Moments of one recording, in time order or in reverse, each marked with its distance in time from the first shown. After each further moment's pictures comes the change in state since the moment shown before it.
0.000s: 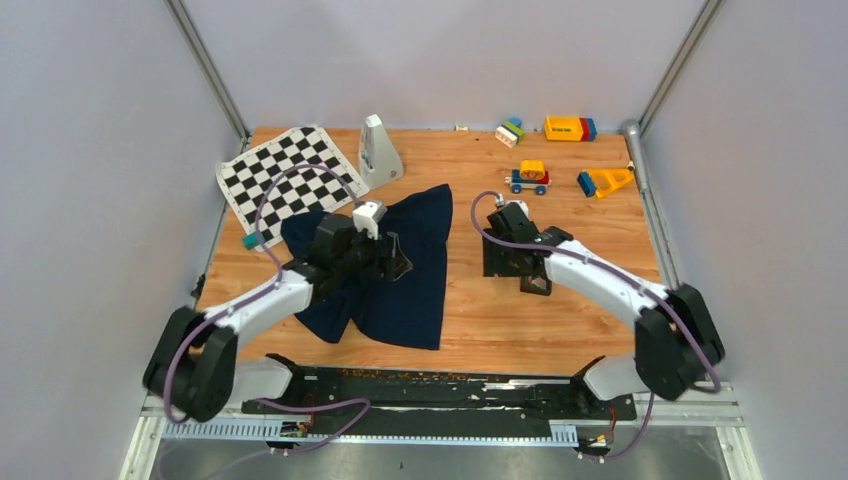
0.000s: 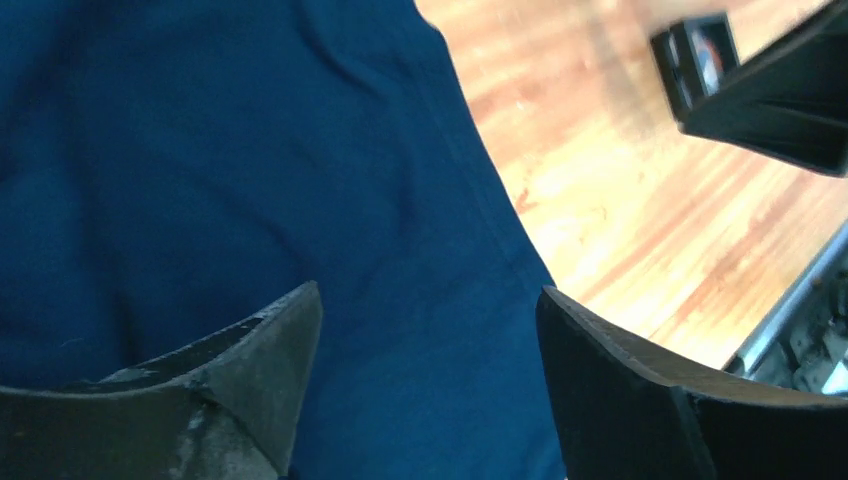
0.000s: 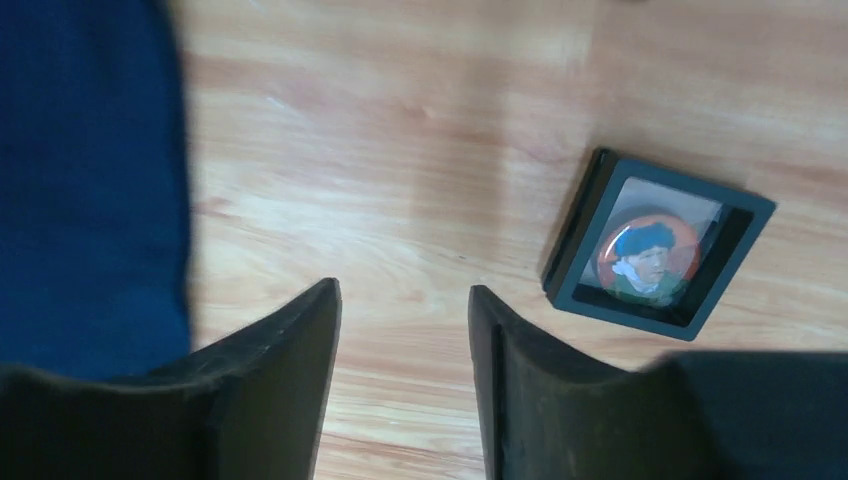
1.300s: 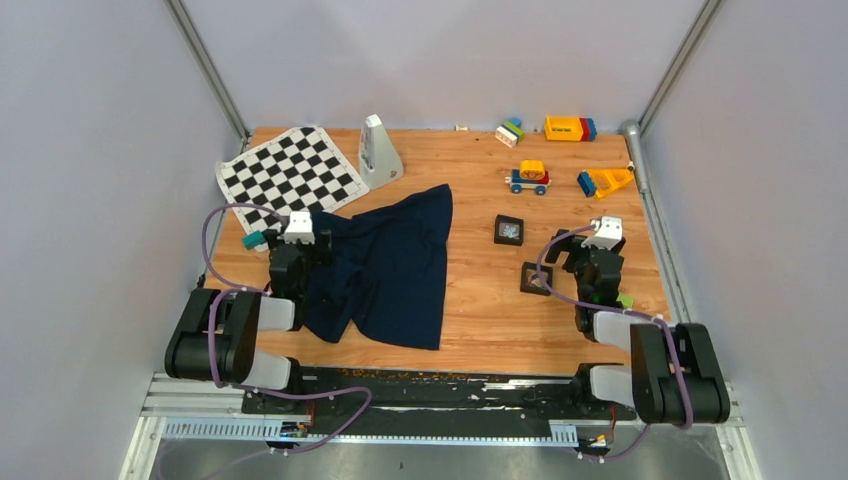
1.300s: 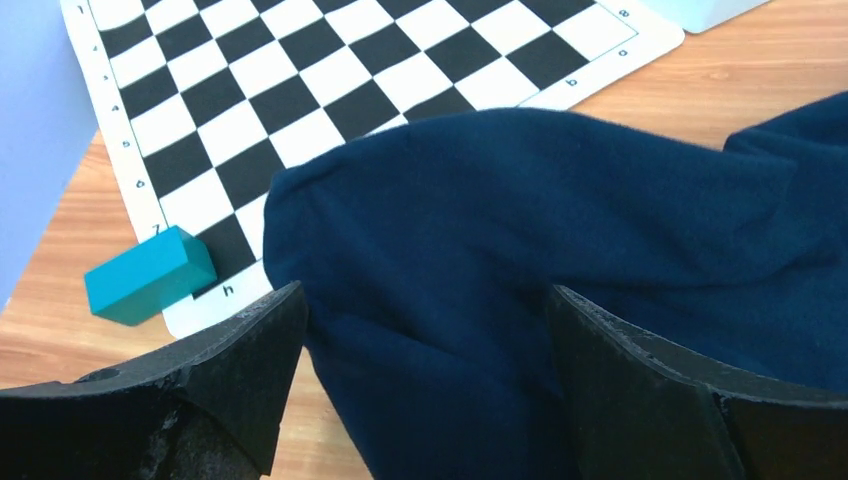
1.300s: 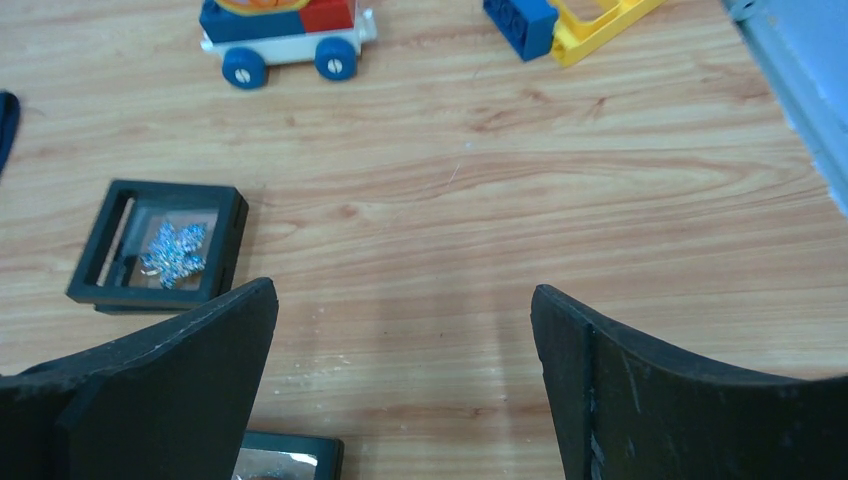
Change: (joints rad) left arm 0.418 0.061 -0.410 0.880 -0.557 0.380; right arm -0.583 -0.302 -0.761 1.412 -0.077 -0.389
